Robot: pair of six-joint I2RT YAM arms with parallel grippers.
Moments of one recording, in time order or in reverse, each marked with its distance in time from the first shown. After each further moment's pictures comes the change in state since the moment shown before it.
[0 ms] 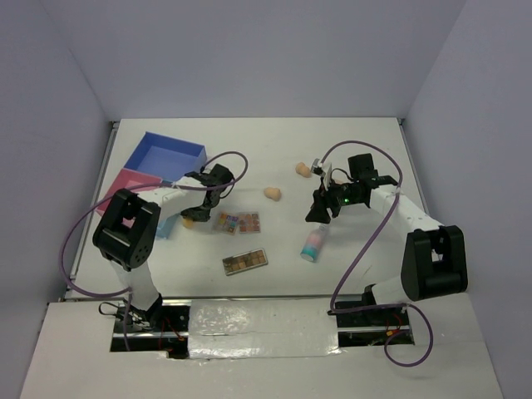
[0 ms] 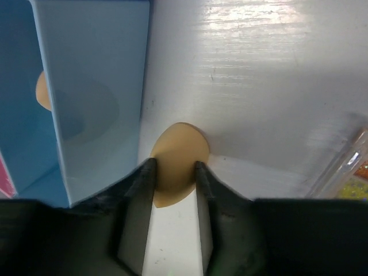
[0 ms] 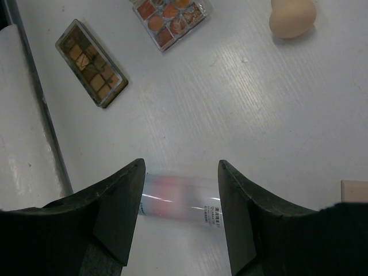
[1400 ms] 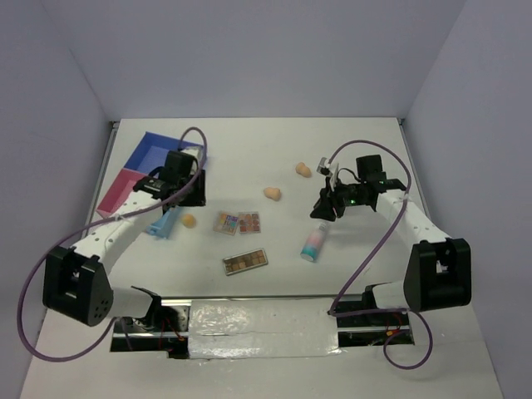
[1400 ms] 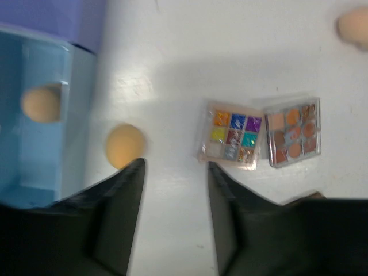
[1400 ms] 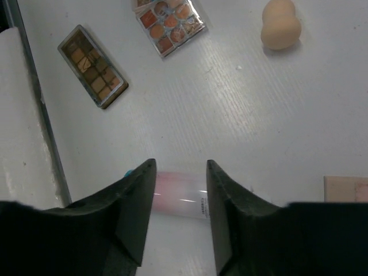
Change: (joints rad) left arm 0.168 -0.461 -0.105 0.168 0.484 0.034; right arm -0.045 -0.080 -0.023 -0.006 -0.035 -0.047
